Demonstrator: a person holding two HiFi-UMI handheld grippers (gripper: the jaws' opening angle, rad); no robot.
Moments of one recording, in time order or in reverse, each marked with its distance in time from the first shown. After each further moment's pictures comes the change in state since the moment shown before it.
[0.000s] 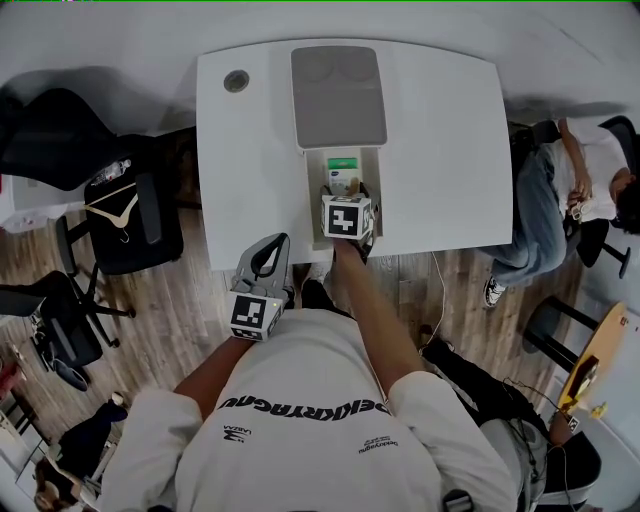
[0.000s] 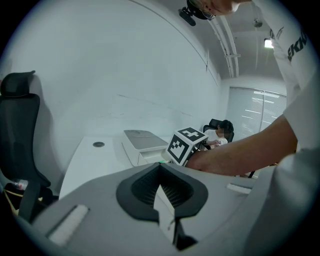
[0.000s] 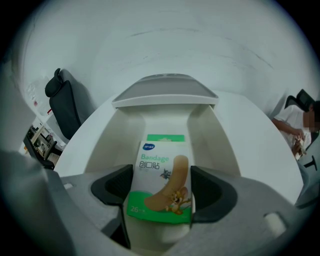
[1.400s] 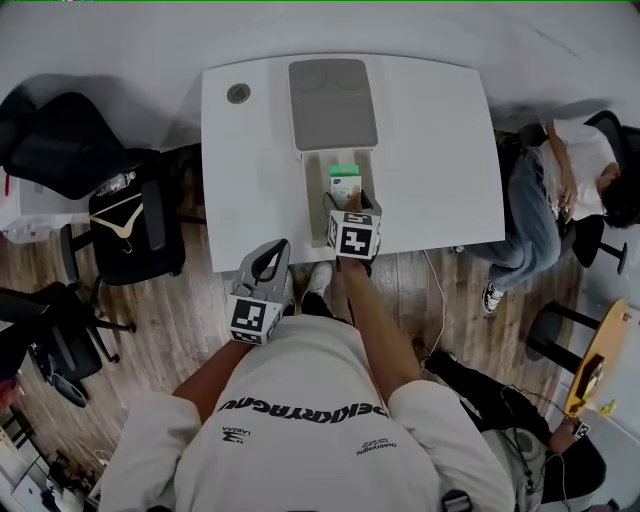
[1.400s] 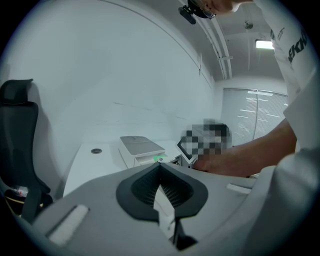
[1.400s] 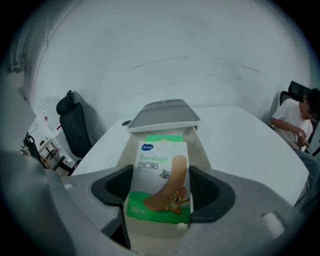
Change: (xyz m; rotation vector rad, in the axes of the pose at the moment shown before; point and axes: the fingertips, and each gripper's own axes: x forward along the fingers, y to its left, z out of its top) left arm -0.025 -0.021 0.016 0.026 -0.044 -0.042; right arm -0.057 -0.003 0.010 0.061 -0.224 0.048
